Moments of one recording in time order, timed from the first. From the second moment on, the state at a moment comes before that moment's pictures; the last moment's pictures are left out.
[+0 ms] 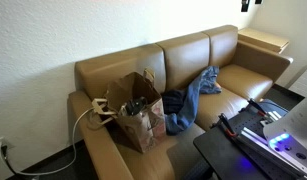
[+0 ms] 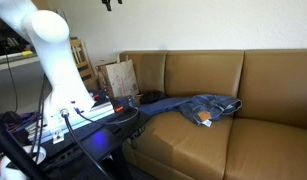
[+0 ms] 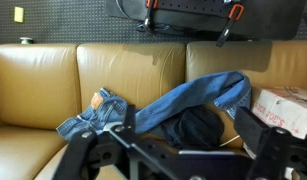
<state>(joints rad) 0.04 -0.48 0.15 -2.18 -0.14 1.51 0.02</state>
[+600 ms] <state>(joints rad) 0.04 -0.48 0.15 -2.18 -0.14 1.50 0.06</state>
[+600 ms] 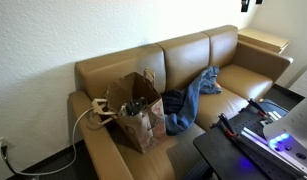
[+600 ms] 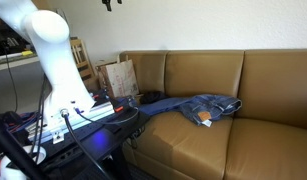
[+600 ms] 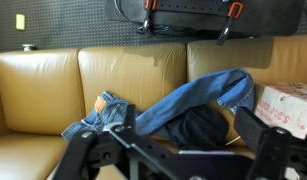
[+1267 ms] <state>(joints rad) -0.05 -0.41 0.07 -1.97 -0.03 1.38 0.43</state>
